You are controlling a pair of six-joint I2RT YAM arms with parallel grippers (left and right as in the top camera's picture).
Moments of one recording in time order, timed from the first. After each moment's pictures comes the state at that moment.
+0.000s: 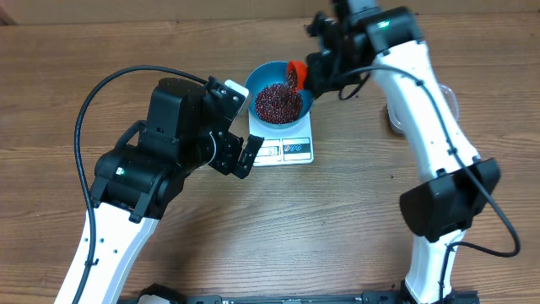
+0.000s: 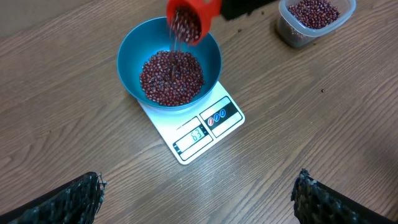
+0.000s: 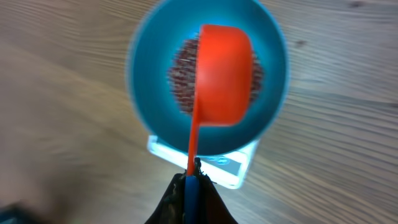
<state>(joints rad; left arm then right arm) -0.39 1.24 1.39 -0.96 0.19 0.08 0.35 2.09 2.20 -1.34 -0.29 0.09</state>
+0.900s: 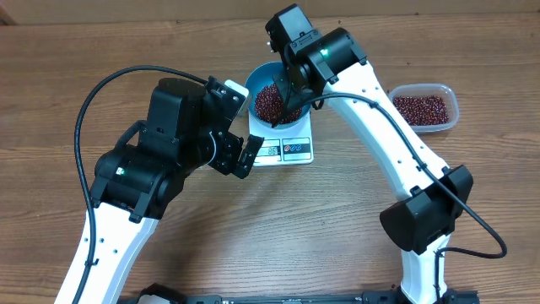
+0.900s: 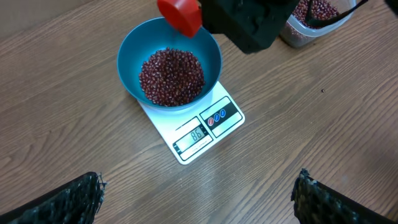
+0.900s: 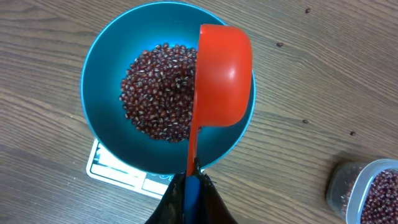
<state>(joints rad) -0.39 1.24 1.39 -0.95 0.19 0.08 0.56 2.09 2.20 -1.30 0.17 0.12</state>
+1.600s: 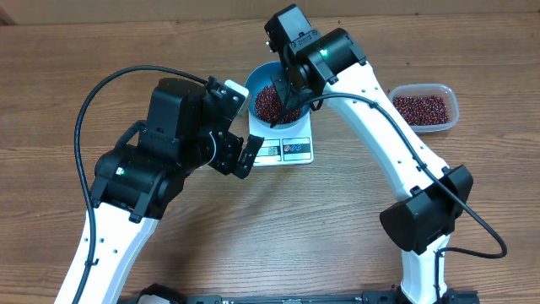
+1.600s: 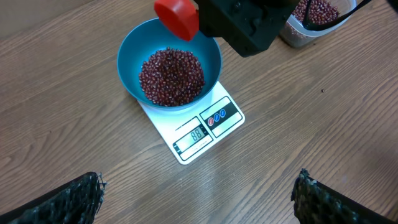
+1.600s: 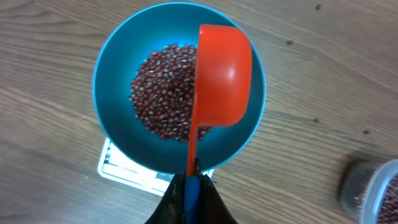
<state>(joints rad) -0.39 1.24 1.39 -0.95 0.19 0.08 0.56 2.09 2.20 -1.30 0.13 0.14</state>
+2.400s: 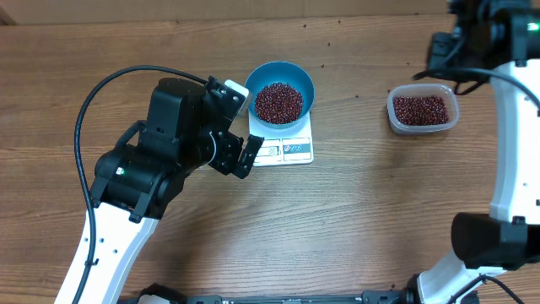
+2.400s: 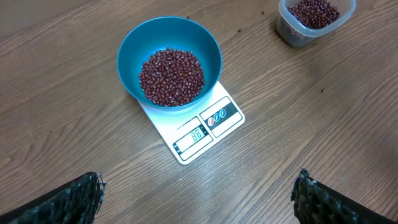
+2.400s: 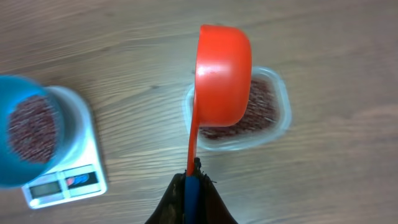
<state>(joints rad) -0.39 1.24 1.39 -0.96 0.19 0.08 -0.05 1.85 2.20 -1.49 0.02 0.14</state>
